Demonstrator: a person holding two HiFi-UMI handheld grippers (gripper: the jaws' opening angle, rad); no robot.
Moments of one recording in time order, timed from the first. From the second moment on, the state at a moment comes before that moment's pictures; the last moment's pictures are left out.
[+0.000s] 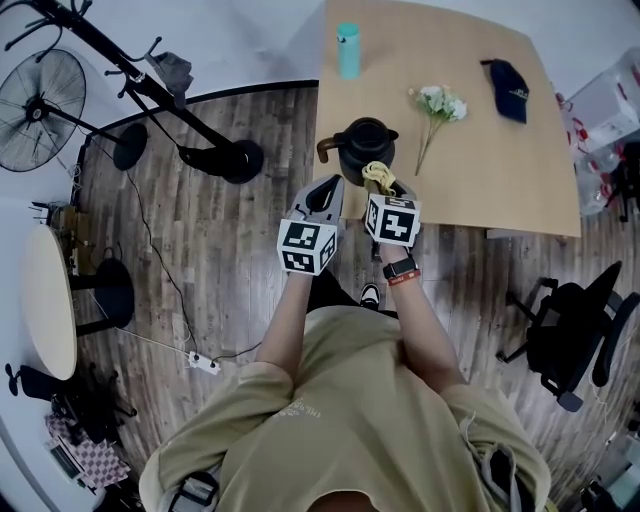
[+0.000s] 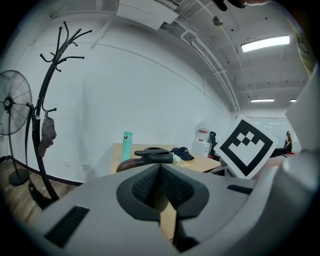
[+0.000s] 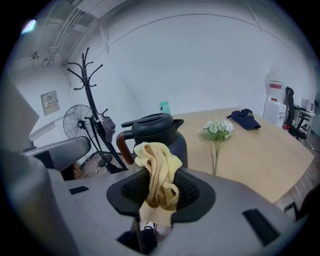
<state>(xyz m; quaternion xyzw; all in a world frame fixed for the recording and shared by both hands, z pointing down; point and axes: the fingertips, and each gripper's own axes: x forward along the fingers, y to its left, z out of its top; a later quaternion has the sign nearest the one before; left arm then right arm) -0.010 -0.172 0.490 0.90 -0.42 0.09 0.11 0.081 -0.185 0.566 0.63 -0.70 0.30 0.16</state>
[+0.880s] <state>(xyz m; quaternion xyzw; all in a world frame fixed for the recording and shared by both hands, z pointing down) 0.016 -0.178 0.501 0.90 -0.41 0.10 0.12 0.136 -0.212 0.570 0.65 -0.69 0.23 0.23</state>
